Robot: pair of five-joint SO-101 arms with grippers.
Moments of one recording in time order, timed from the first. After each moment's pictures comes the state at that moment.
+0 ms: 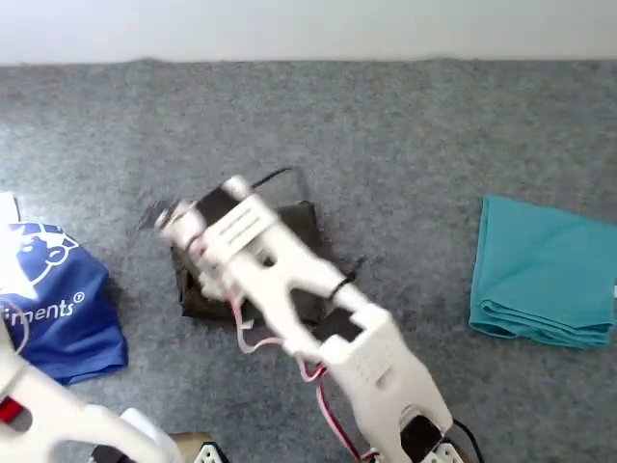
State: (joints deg) left arm -62.0 -40.0 26.7 93.3 -25.2; right arm -50.3 41.6 -35.8 94.3 22.6
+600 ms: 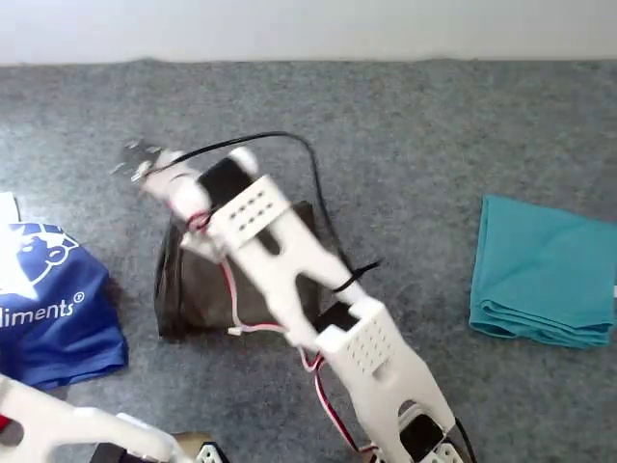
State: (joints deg) left arm -72.1 -40.0 26.7 91.5 -25.2; right arm -44.9 46.2 -63.5 100.5 22.7
